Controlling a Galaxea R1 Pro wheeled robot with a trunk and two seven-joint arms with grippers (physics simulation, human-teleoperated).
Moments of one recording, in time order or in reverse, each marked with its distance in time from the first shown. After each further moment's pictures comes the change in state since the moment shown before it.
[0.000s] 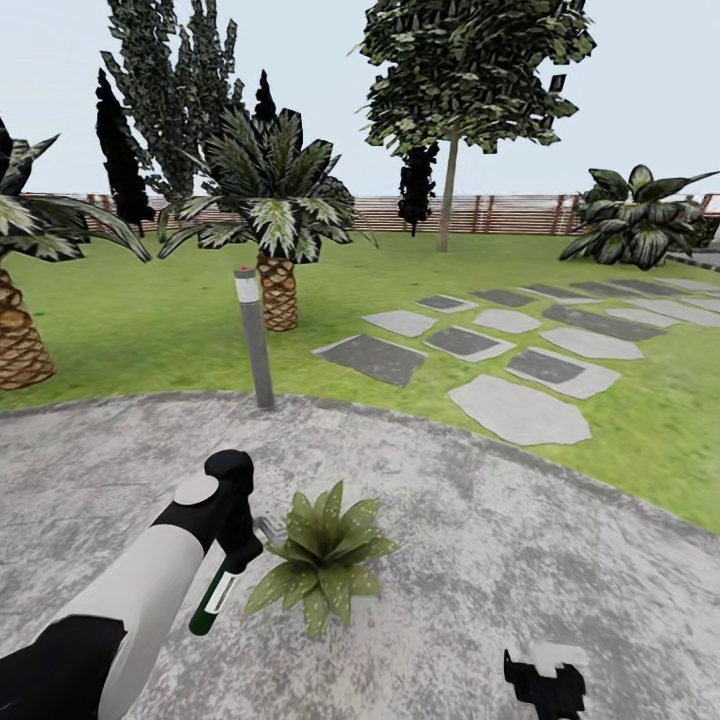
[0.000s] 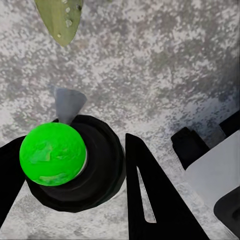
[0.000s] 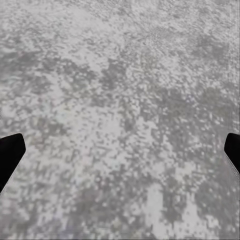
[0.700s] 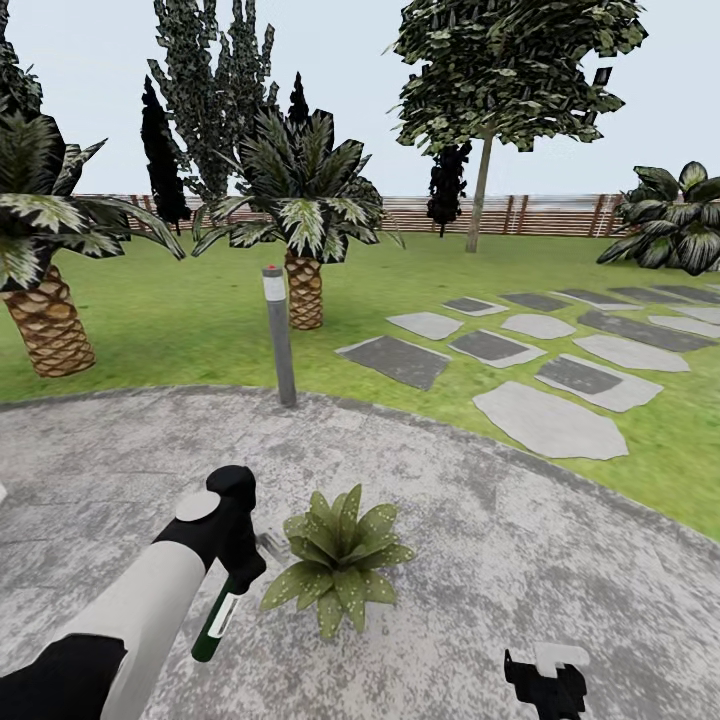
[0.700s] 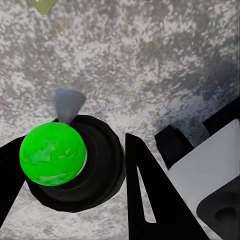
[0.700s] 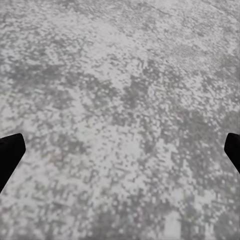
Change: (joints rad) left arm 0.050 -0.012 0.015 0.000 0.013 0.023 0.000; right arm 0.000 -0.002 -0.001 0.000 0.000 0.000 0.000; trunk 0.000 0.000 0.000
